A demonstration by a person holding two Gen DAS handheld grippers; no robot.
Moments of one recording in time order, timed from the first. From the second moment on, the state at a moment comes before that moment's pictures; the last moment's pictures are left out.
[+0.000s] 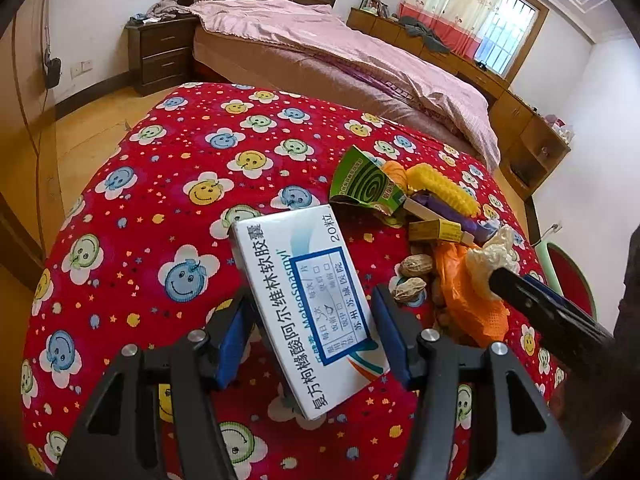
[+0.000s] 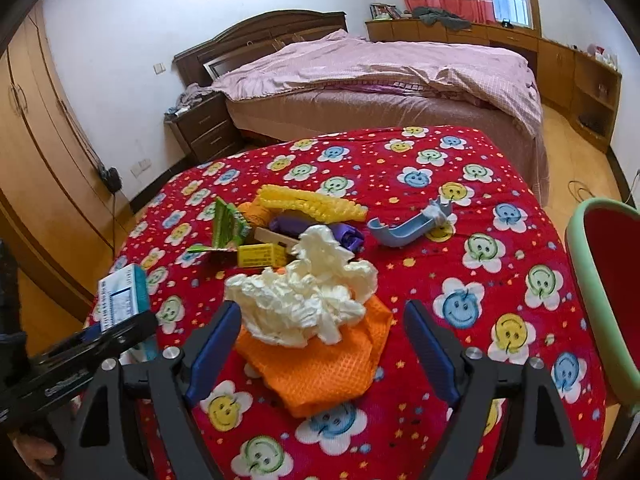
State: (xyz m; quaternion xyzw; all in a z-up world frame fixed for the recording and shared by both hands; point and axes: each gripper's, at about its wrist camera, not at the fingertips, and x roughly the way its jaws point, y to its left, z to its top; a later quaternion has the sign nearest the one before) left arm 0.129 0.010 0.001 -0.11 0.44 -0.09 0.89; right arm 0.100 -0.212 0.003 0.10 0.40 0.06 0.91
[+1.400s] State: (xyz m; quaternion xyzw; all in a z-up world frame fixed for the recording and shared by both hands) left arm 0.096 -0.082 0.042 -0.07 0.42 -0.22 0.88; right arm -0.007 -0.319 0.046 0.20 0.30 -0.02 0.93
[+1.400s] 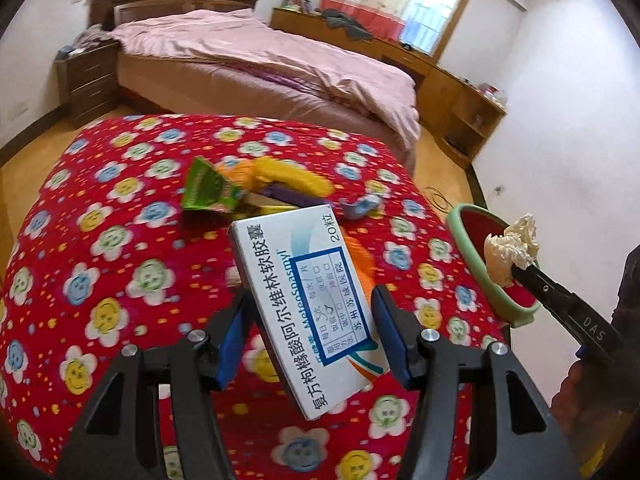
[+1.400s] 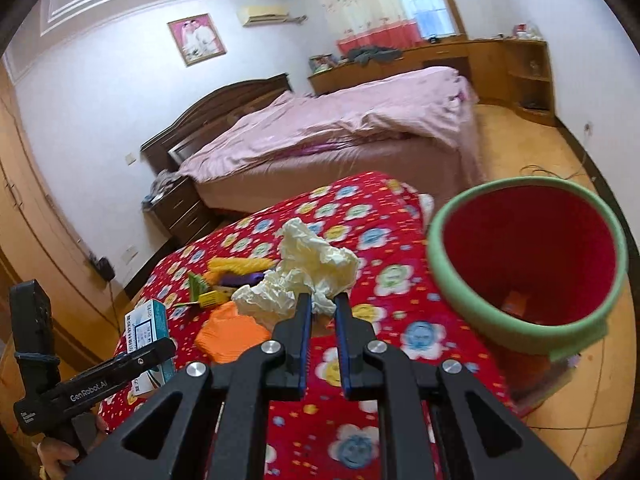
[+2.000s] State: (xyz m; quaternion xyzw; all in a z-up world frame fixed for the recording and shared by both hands) left arm 0.095 -0.212 0.053 0.00 0.41 -0.34 0.85; right arm -0.055 -0.404 0.036 0.23 0.27 -0.13 0.93
